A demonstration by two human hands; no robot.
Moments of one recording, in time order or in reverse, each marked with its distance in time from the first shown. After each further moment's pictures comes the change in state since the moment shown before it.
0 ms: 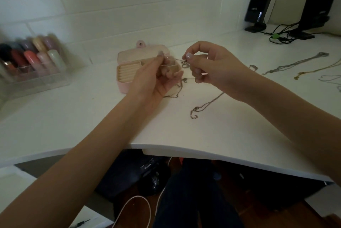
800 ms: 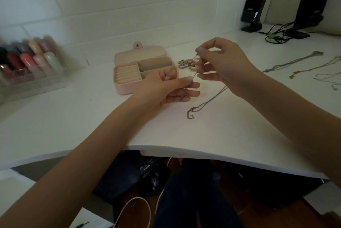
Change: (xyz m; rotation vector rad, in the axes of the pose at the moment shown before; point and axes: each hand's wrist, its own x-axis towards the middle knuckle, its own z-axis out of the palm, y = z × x) left_hand -0.018 -0.003 0.003 0.481 -0.319 -0.056; right_hand 0.001 -0.004 -0.011 0.085 0.291 0.108
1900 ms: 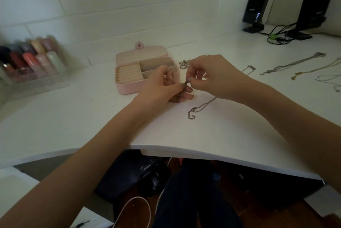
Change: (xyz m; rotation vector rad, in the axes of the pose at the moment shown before) left_hand 0.004 -0.012 -0.005 0.140 0.092 0.112; right_hand 0.000 0.011 0.000 -0.936 -0.299 -0.452
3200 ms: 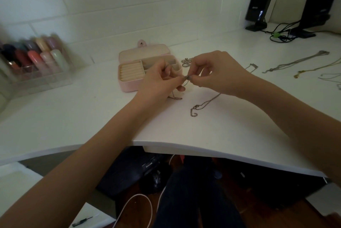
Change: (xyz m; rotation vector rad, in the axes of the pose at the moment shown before) left_hand 0.007 -0.005 -0.006 0.135 0.165 0.108; right_hand -0.001 0.002 0.001 0.171 0.043 0.064
